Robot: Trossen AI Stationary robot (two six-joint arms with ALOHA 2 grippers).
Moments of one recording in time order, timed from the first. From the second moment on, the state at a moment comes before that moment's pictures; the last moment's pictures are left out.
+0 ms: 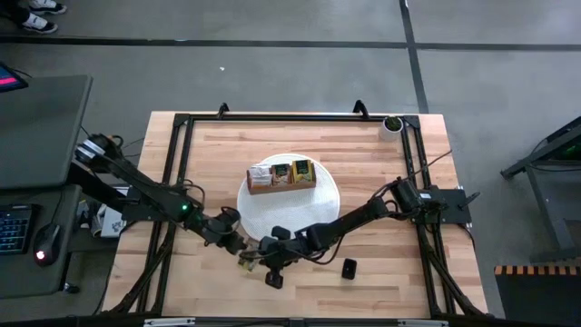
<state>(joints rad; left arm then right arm) -0.54 1.24 0.50 0.03 -0.12 -1.50 0.36 2.27 1.64 -0.07 0.08 0.57</state>
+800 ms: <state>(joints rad) -0.54 1.06 0.50 0.02 -0.08 -1.38 0.39 2.23 1.64 -0.04 0.01 0.50</state>
